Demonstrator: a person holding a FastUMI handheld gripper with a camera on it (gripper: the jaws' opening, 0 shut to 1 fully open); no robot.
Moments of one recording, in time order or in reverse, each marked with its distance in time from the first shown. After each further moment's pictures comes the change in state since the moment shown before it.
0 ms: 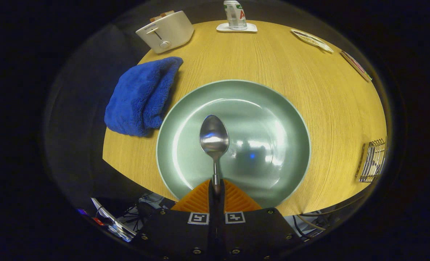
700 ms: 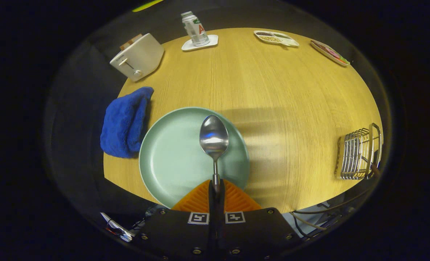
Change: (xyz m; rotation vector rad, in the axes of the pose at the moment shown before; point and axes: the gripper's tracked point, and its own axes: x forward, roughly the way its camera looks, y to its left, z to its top) arm -0.043 -0.069 0.022 0.161 -0.110 -0.036
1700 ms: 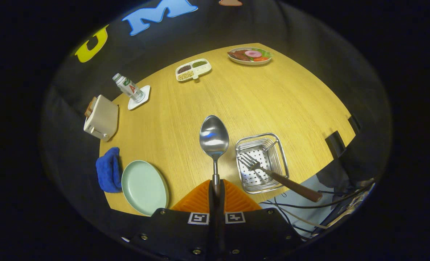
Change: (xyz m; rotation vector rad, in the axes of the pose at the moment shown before) arm -0.110 -0.170 0.025 0.325 -0.195 -0.133
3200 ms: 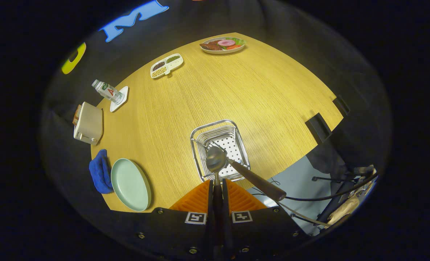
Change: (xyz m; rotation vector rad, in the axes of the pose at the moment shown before) arm -0.004 -0.042 -0.011 0.066 0.072 -0.045
